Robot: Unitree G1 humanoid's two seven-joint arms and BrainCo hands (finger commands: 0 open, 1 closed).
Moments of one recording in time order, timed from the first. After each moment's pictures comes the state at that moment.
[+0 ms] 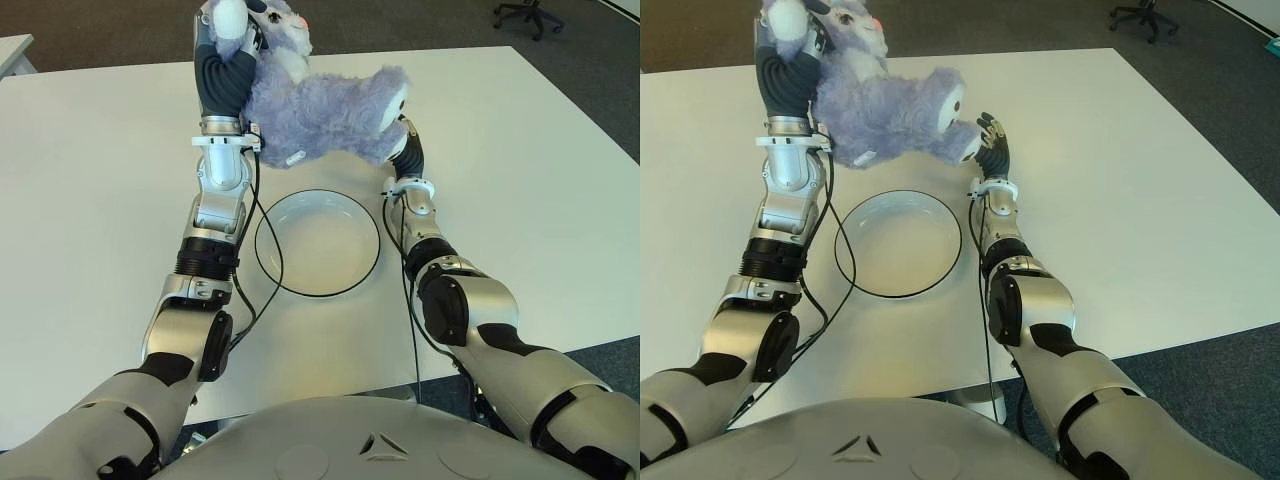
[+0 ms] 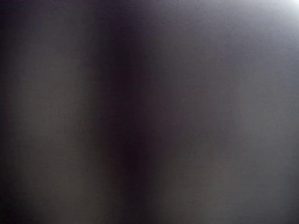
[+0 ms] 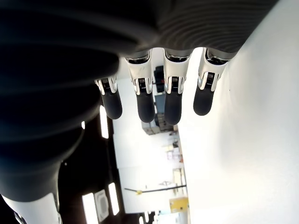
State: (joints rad) left arm -0.58 0.09 0.06 0.31 0.18 -0.47 0.29; right arm -0.83 0.01 -0.29 1.26 -0.01 -0.47 -0.08
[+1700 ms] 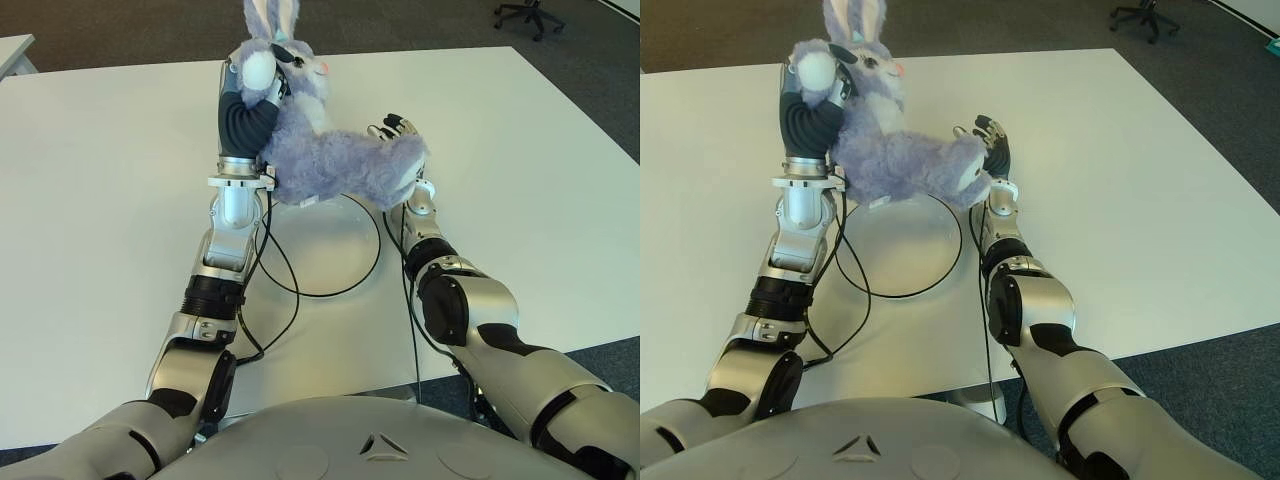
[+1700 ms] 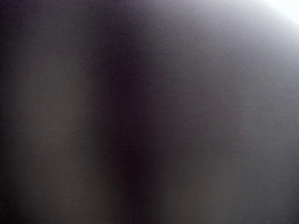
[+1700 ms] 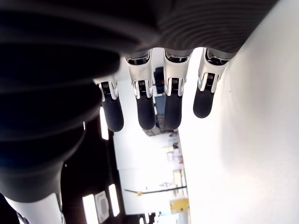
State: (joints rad) left arm -0.38 0.04 -0.02 0.13 0.24 -0.47 0.24; right arm -0.83 0.01 -0.30 1.26 -0.01 -0.47 -0.09
